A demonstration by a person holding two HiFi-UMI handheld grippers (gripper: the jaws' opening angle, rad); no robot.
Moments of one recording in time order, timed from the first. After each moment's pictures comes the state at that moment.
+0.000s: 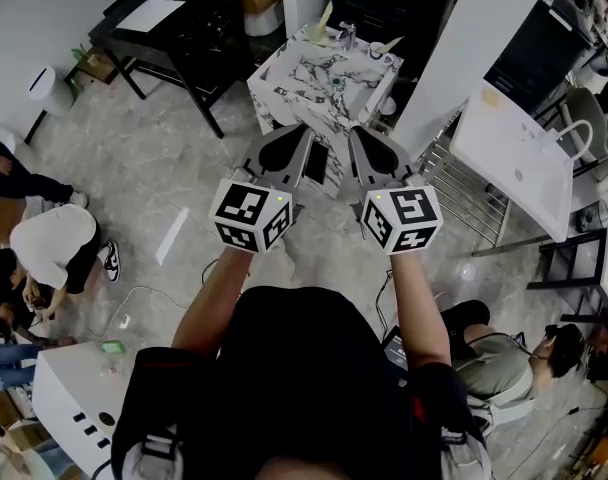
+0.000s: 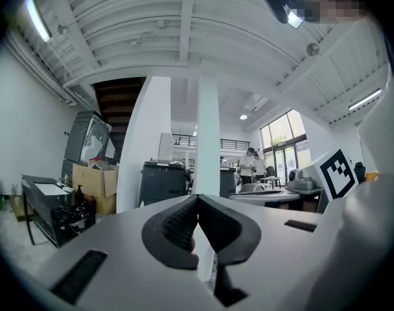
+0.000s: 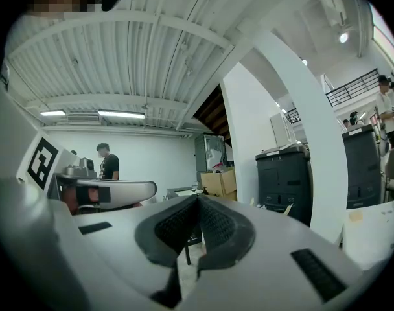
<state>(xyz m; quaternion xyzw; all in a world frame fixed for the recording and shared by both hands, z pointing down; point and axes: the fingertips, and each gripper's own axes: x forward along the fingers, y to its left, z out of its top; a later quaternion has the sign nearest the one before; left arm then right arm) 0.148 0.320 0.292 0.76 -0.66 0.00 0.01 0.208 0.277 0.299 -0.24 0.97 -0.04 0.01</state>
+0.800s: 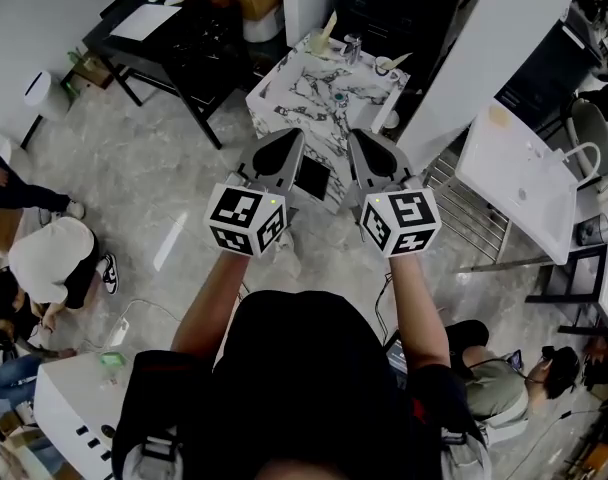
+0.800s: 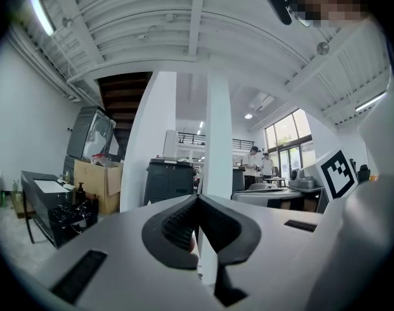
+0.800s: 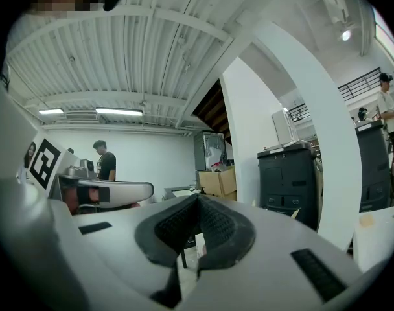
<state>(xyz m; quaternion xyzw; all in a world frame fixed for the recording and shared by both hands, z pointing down) 0.081 0.257 0.302 0.75 -0.66 0.00 0.03 0.150 0.208 0.306 -0.24 0.97 -0.04 0.00</state>
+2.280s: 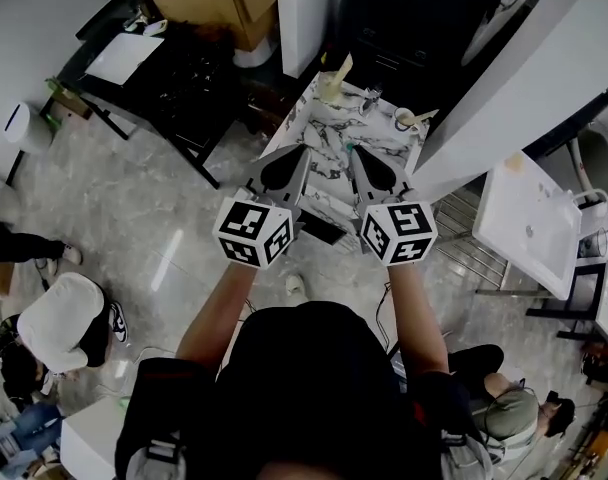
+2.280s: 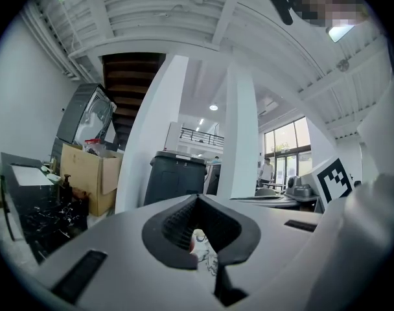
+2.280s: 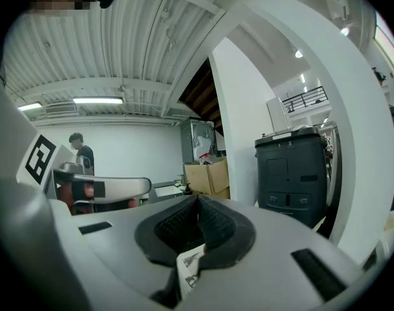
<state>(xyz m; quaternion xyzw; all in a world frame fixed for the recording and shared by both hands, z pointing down) -0.093 0.086 0.314 0.77 -0.63 -0.02 0.07 -0.025 0.040 0.326 -0.28 0.96 -0.06 -0.03</state>
